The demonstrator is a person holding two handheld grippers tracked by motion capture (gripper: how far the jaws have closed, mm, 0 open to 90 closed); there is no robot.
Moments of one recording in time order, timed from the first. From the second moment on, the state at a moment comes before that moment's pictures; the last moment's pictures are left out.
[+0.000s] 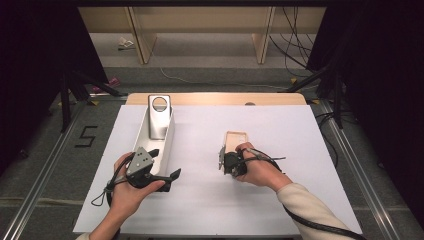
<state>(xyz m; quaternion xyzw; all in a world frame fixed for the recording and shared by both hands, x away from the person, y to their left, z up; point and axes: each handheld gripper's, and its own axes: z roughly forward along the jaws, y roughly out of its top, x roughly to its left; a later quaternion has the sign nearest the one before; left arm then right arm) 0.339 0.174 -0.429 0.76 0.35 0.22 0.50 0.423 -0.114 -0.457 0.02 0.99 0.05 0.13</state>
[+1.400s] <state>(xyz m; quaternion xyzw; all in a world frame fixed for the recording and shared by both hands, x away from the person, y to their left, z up) 0.338 0.173 -0.429 0.76 0.35 0.22 0.50 0.418 -0.116 -0.452 0.03 0.99 0.06 0.13</state>
